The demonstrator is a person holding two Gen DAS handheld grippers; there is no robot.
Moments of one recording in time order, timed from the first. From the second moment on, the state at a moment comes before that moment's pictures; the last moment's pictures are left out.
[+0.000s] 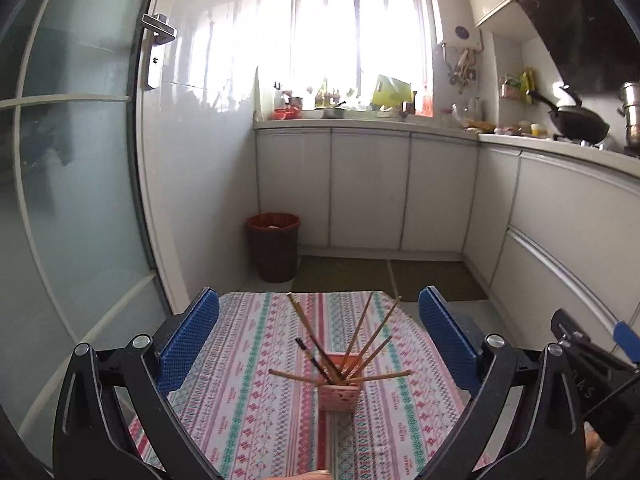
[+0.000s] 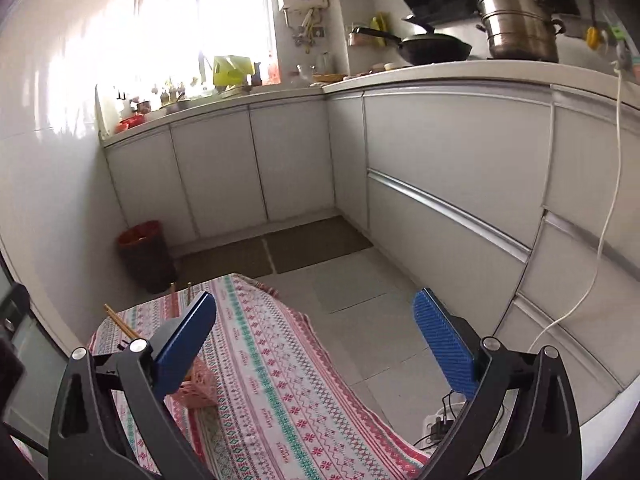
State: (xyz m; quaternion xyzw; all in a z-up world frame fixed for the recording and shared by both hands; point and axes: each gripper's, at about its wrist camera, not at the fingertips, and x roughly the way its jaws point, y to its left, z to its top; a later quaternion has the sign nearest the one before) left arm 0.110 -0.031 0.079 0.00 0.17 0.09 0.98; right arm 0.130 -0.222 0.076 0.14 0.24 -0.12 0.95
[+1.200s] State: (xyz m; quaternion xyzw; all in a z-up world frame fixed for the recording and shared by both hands) left arm 0.082 -0.019 0.084 0.01 0.16 0.10 0.98; right arm 0.100 -0.199 0.084 0.13 0.23 -0.10 0.96
